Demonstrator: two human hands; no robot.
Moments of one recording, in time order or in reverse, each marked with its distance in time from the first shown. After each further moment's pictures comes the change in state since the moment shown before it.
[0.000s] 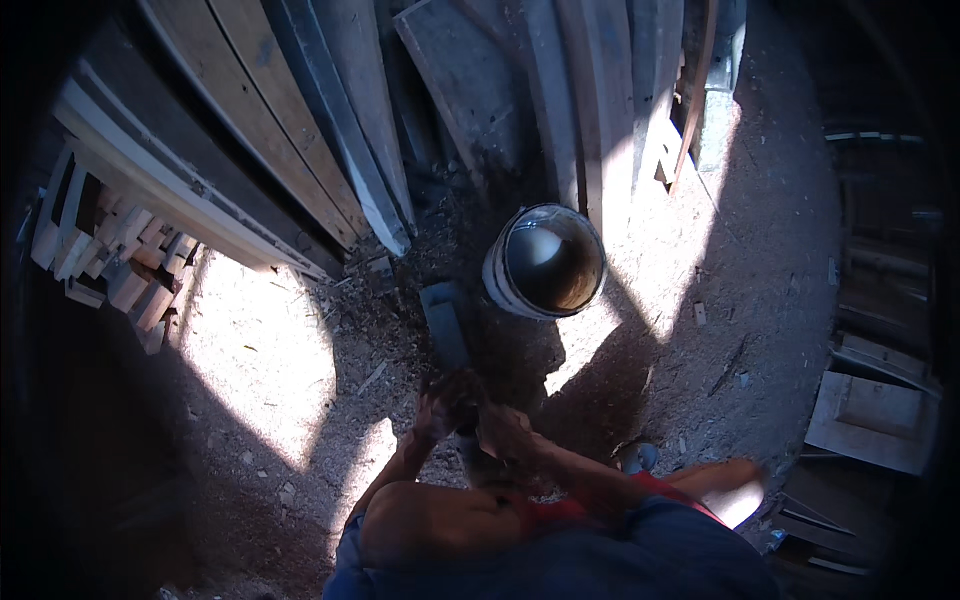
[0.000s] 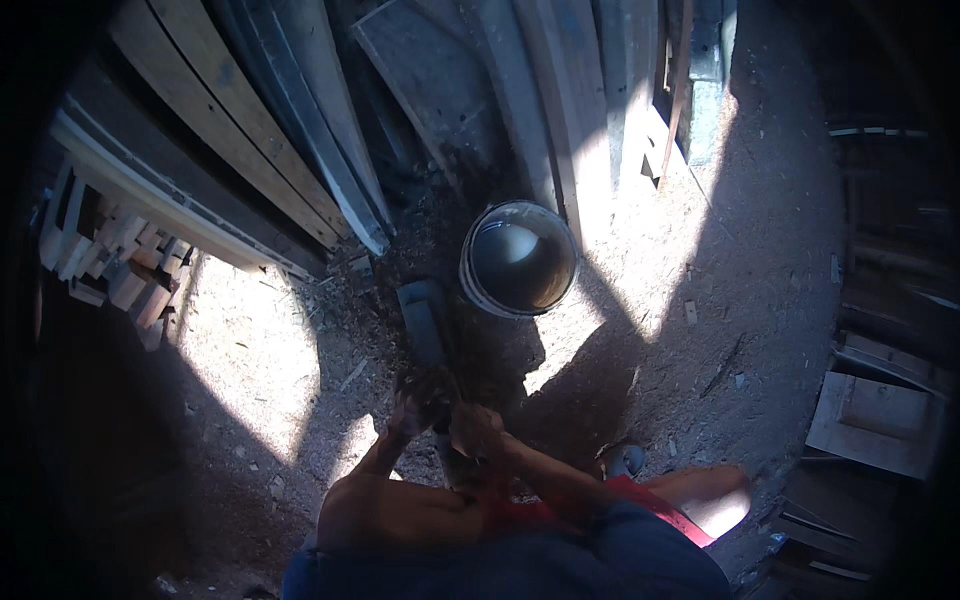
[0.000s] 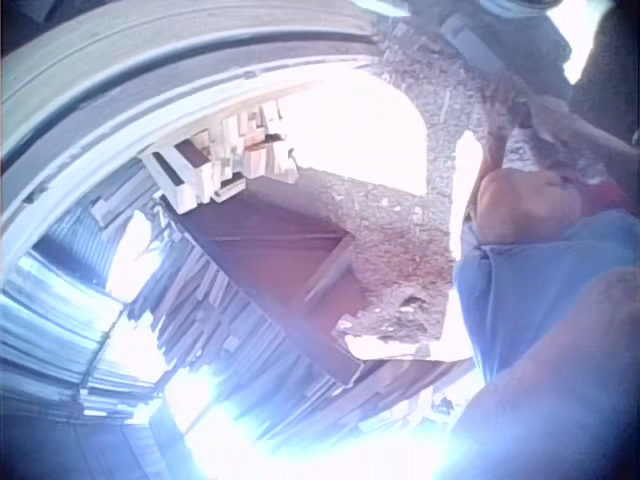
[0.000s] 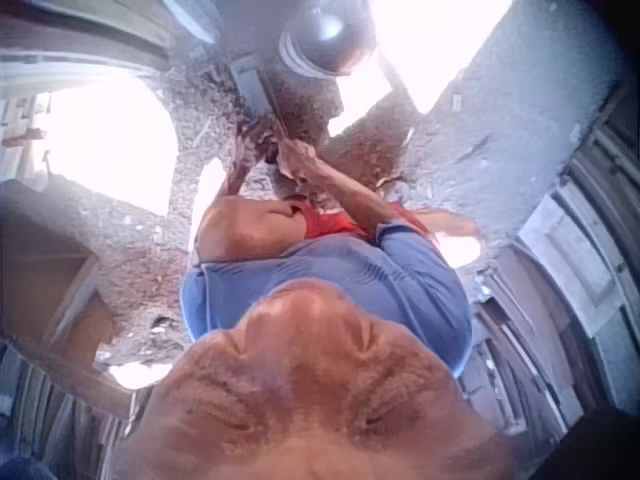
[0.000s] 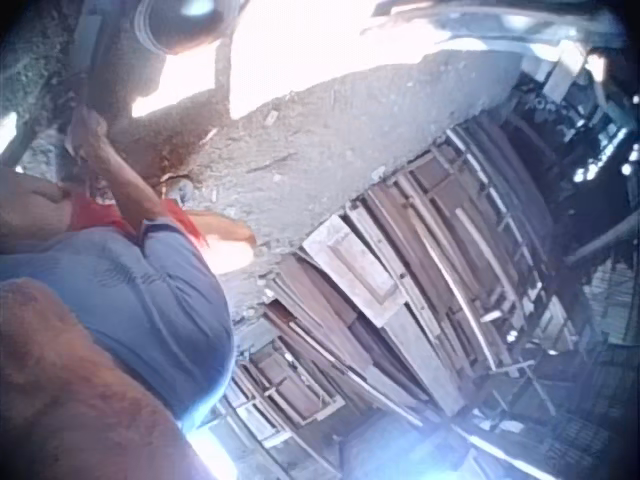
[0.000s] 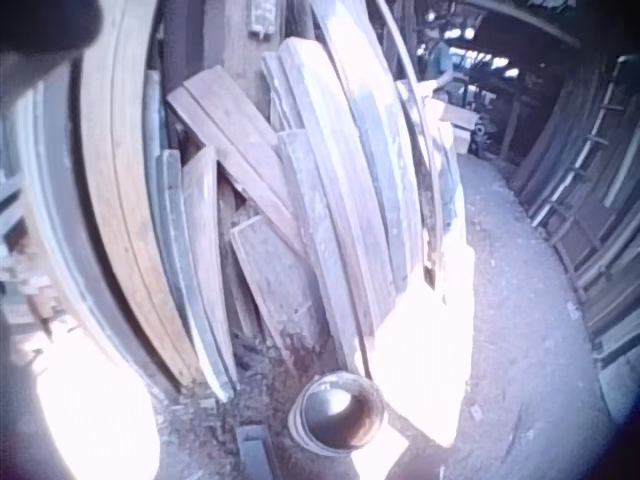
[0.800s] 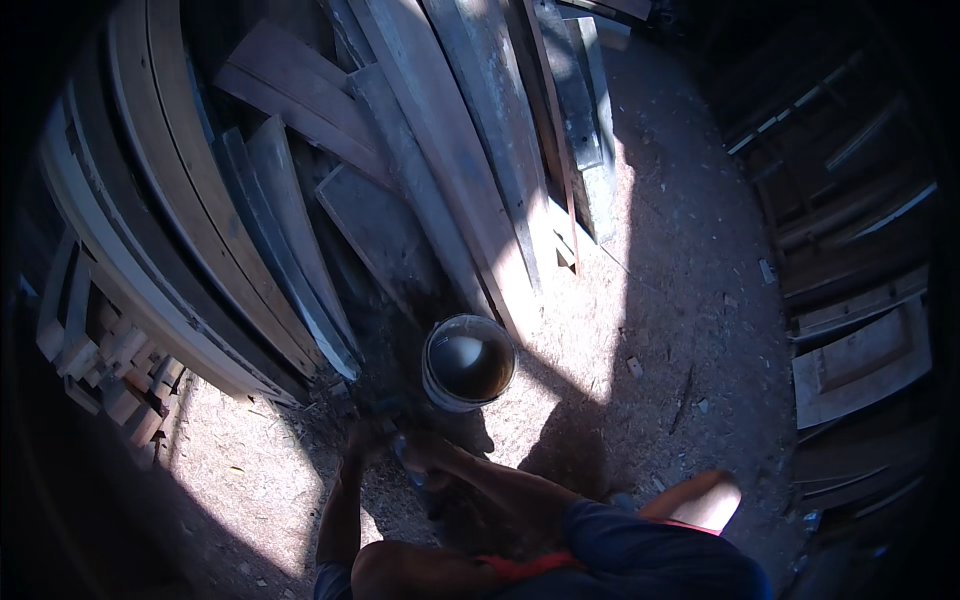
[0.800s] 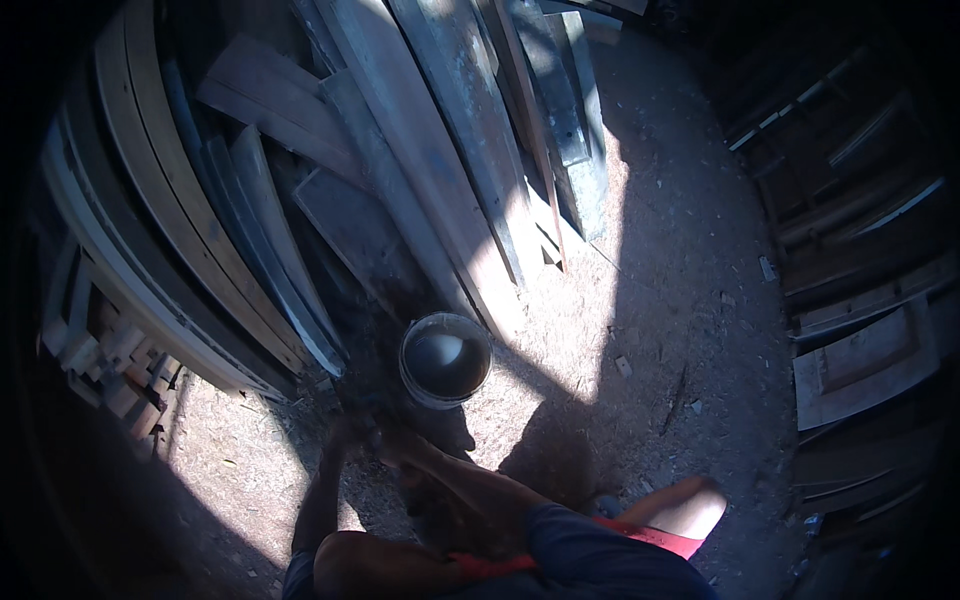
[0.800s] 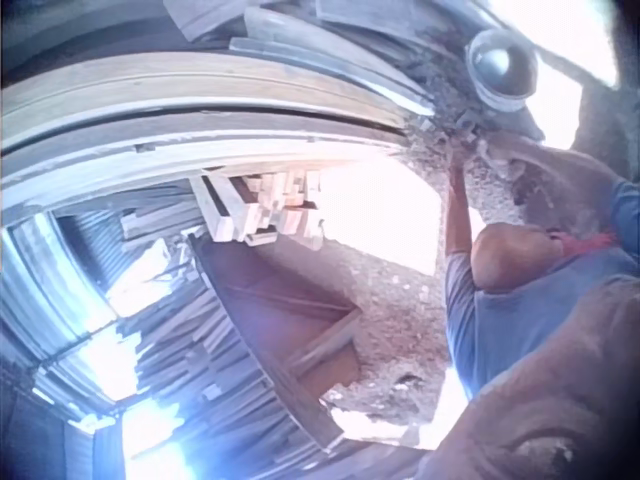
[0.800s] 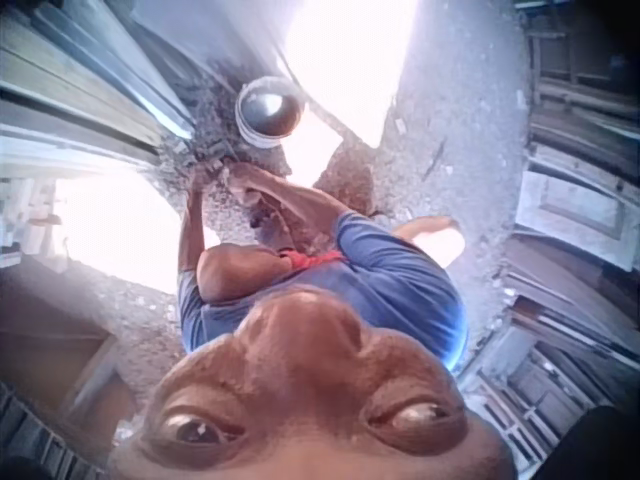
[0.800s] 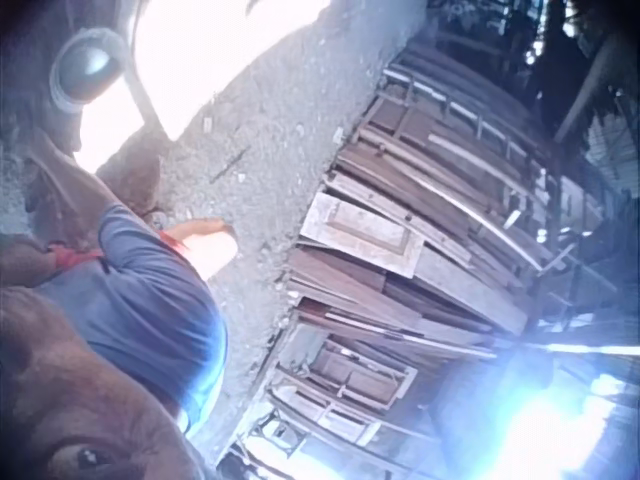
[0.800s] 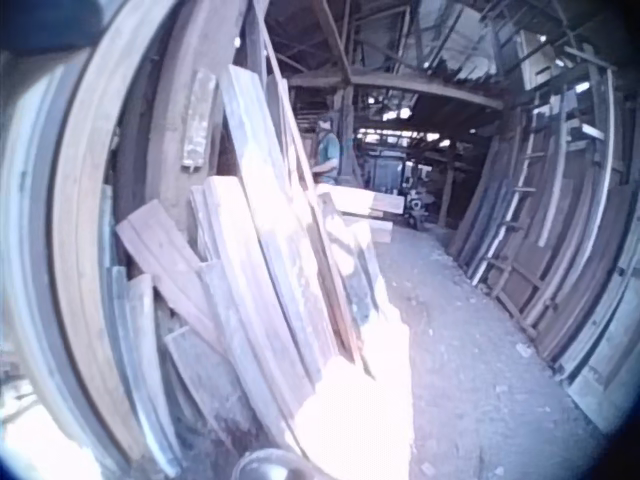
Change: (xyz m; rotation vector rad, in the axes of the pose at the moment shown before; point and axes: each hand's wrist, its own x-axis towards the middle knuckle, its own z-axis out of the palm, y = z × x) left_hand 0.116 -0.074 -0.055 -0.137 -0.346 -0.453; right_hand 0.096 -0.039 -0.068 0.198 0.337 -0.124
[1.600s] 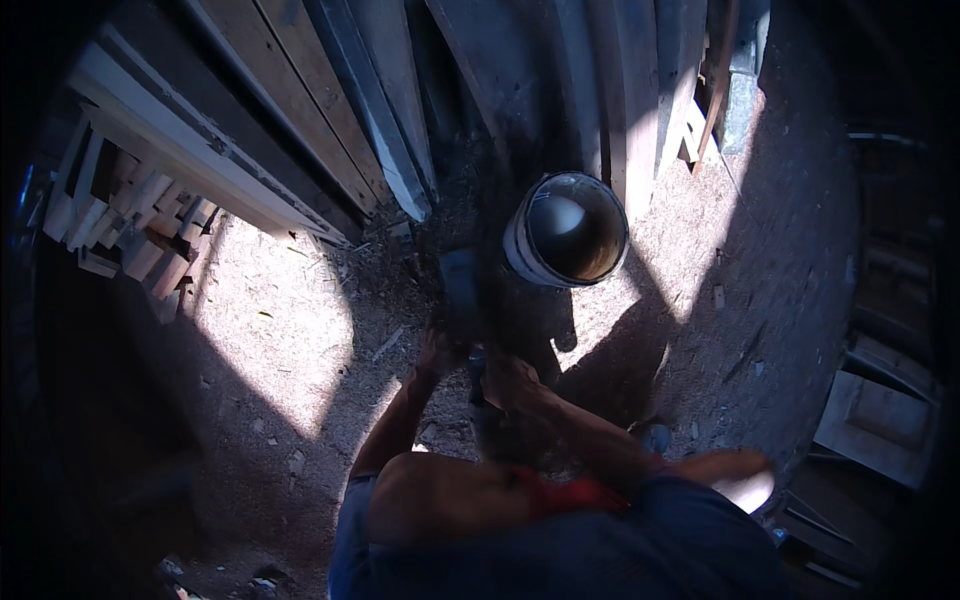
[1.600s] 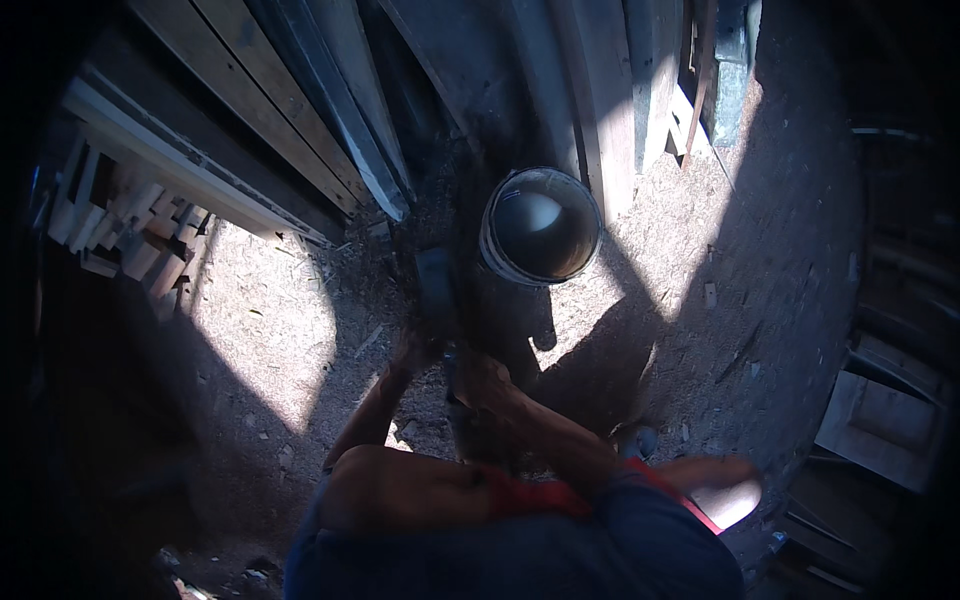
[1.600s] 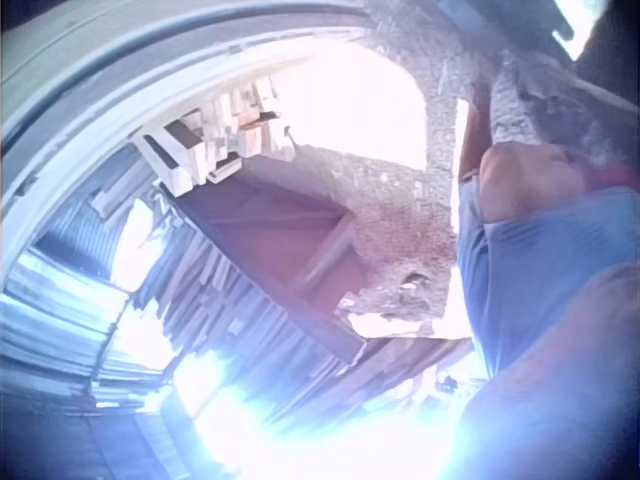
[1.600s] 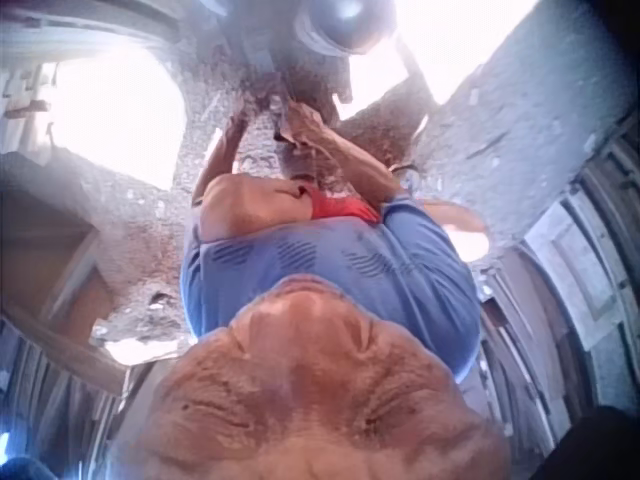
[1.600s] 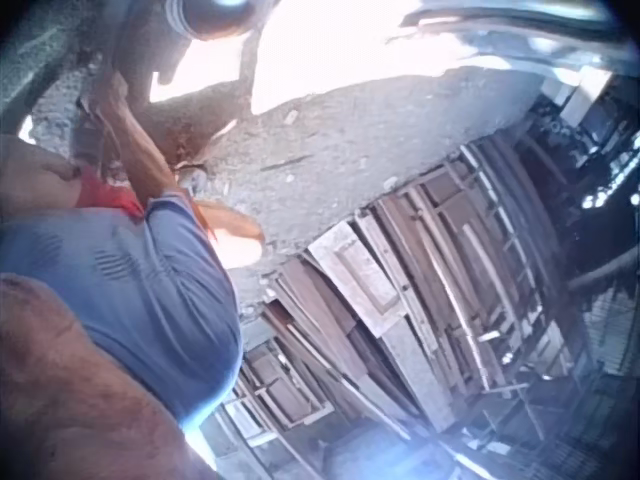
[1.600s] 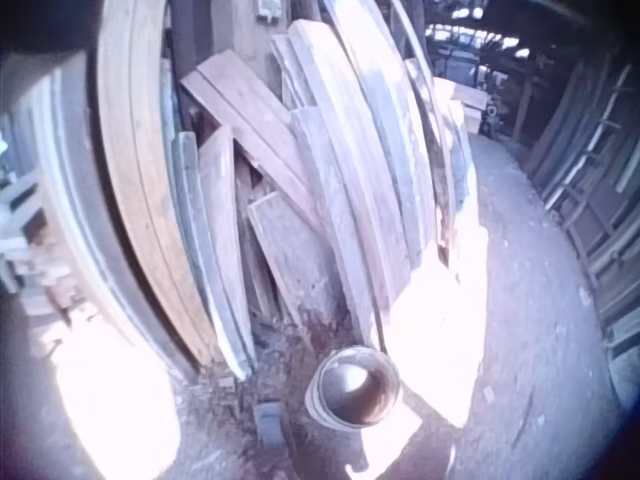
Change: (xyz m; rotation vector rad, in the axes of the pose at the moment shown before) left_hand -0.065 -0.054 0.087 0.080 0.285 0.533; right_hand -0.087 0.011 0.015 -0.140 -0.204 0.052
